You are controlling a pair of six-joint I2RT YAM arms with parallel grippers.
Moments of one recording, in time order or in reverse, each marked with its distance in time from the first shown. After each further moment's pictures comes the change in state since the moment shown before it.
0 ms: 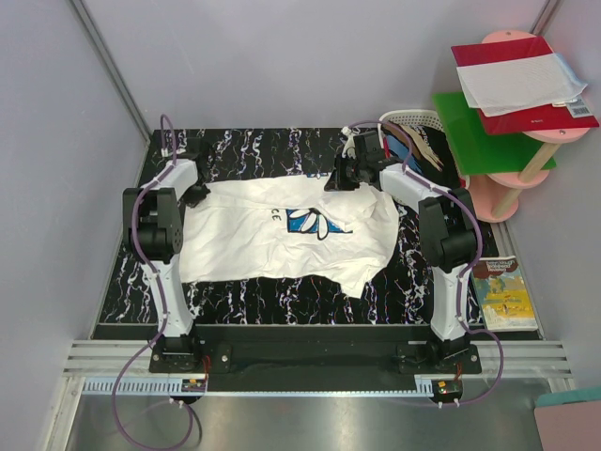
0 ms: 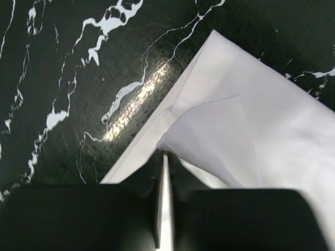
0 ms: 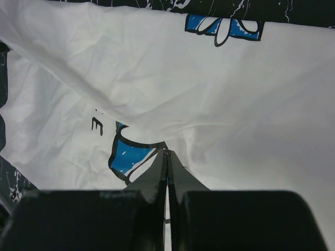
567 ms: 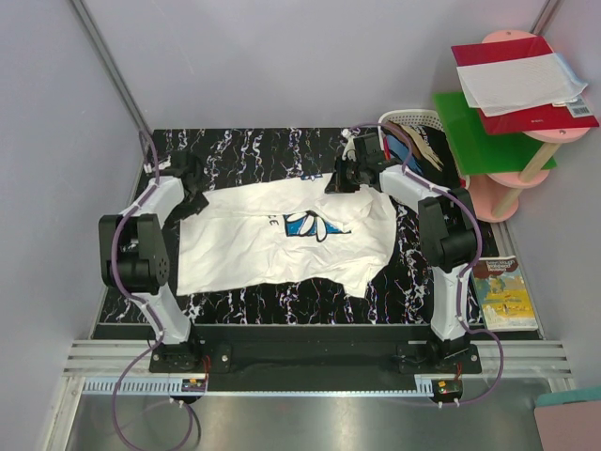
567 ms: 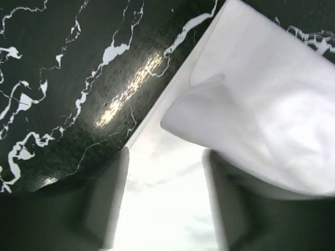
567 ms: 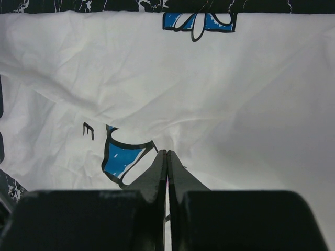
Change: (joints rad) left arm 0.026 -0.308 -0.301 -0.001 0.045 -0.047; right arm 0.000 0.000 -0.019 0.003 -0.003 0.001
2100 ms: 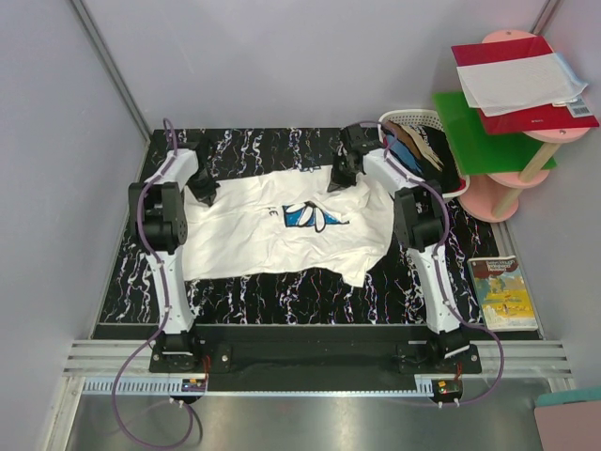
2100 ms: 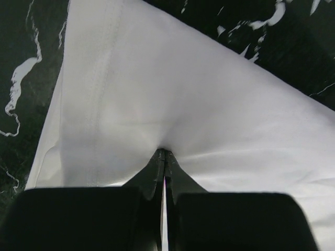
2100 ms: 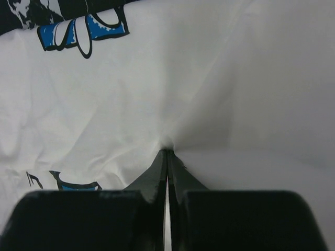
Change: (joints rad) left arm -0.016 0.432 0.492 -0.177 0.274 0.029; right arm -0.004 0.371 0.517 -0.395 0.192 0.095
